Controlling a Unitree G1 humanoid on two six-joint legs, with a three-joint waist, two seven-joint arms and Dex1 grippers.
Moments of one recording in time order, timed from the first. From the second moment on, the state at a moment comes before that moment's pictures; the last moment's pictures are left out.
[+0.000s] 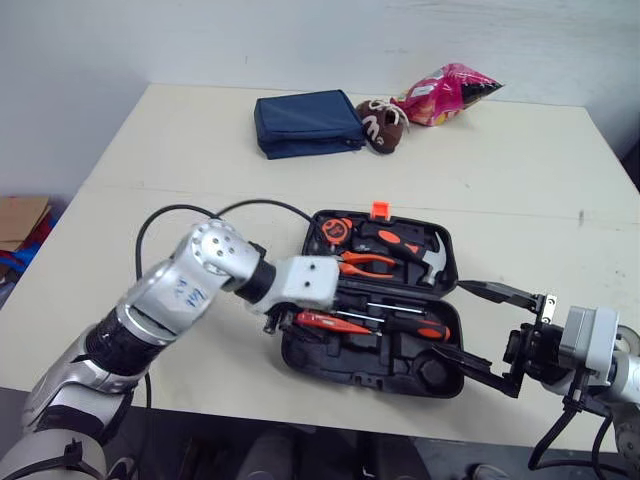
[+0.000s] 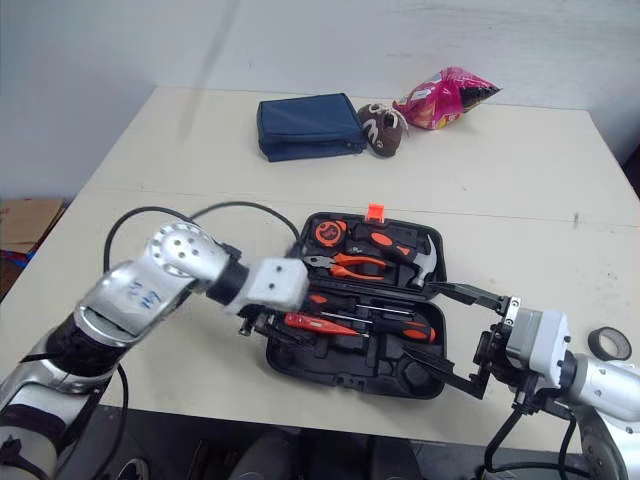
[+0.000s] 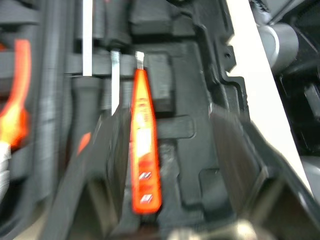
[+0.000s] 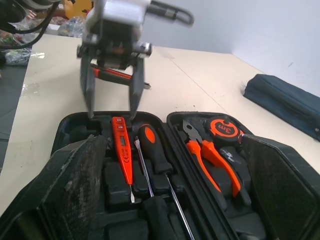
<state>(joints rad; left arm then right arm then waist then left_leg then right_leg) -0.74 0.66 -0.36 -0.35 -0.24 0.65 -1.25 0.26 -0.70 -0.36 -0.54 0.63 -0.02 1.07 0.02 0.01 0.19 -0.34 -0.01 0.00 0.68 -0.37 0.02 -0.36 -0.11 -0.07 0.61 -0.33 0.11</state>
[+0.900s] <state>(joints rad) -0.55 0.52 -0.39 -0.01 -0.10 0.27 -1.13 0.36 -0.65 -0.37 -0.41 0.62 -0.17 1.17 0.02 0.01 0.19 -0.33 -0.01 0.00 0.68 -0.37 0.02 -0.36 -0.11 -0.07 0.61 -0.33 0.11</state>
